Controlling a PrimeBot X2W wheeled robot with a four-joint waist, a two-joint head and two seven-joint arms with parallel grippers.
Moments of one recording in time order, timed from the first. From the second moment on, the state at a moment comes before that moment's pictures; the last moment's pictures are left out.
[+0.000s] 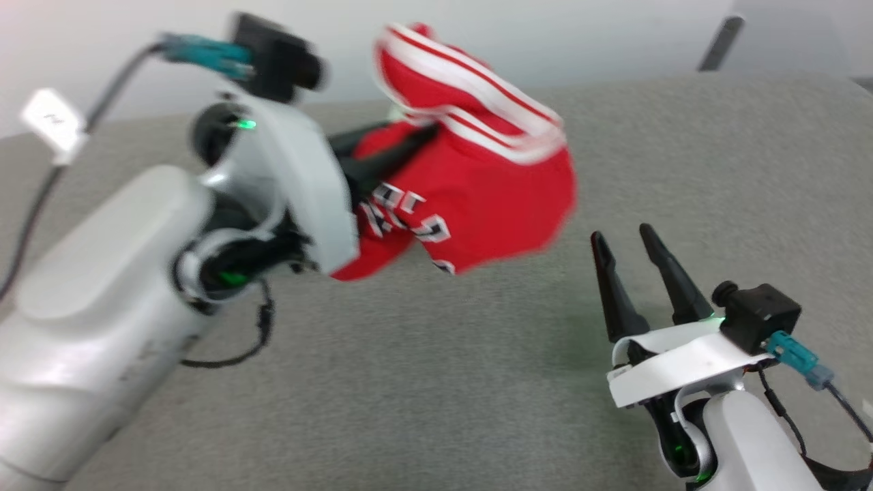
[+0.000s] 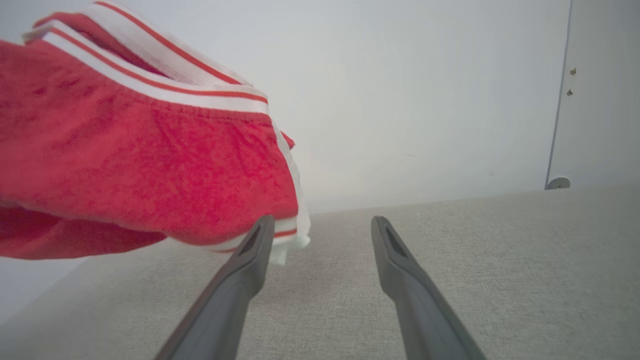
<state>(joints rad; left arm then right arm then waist) -1.05 0.63 -0.88 0.14 -1.26 -0.13 0.30 -0.34 -0.06 0.24 0.28 0.38 0.13 -0.26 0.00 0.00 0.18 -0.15</state>
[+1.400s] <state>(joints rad) -1.17 0.59 -1.28 0.47 -1.08 -0.13 0.32 -0.37 -0.05 0.21 0.24 0.43 0.13 -0.26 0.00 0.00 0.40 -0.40</state>
